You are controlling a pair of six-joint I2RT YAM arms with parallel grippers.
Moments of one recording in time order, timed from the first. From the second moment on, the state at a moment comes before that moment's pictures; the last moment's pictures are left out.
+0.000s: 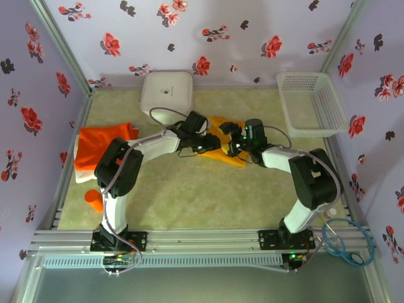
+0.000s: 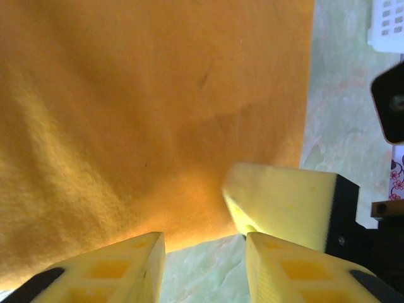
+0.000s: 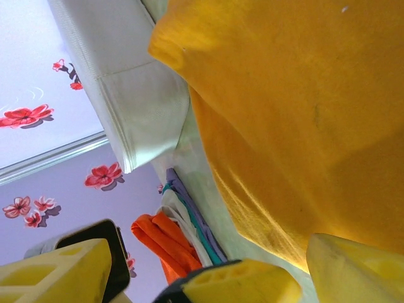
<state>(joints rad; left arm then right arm) -0.71 1.96 1.36 -0.28 0.36 -0.79 0.40 1.69 0.79 0.38 -0.47 1.54</state>
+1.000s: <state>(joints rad) -0.62 2.03 1.23 -0.10 0.40 -0.87 0.36 1.69 0.61 0.48 -0.44 1.49</state>
